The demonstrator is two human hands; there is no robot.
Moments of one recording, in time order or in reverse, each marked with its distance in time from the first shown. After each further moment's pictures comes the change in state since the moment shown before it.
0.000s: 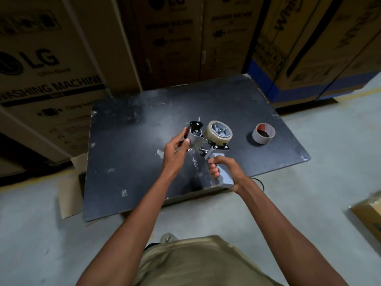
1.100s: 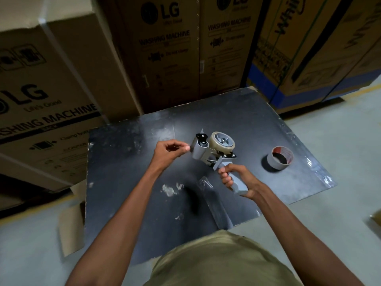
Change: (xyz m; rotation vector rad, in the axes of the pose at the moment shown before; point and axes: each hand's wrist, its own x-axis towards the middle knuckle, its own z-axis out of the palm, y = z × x) left_hand 0.155 0.016 -0.051 0.092 -0.236 -0.042; right_hand 0.101 -0.073 -0.014 0.113 -0.038 0.135
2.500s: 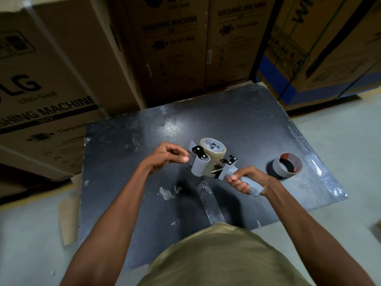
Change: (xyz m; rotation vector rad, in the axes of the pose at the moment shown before) left_hand 0.033 -0.008 -0.015 -0.117 -0.351 -0.257; right_hand 0.029 -0.052 -0.047 -0.209 -0.230 0.389
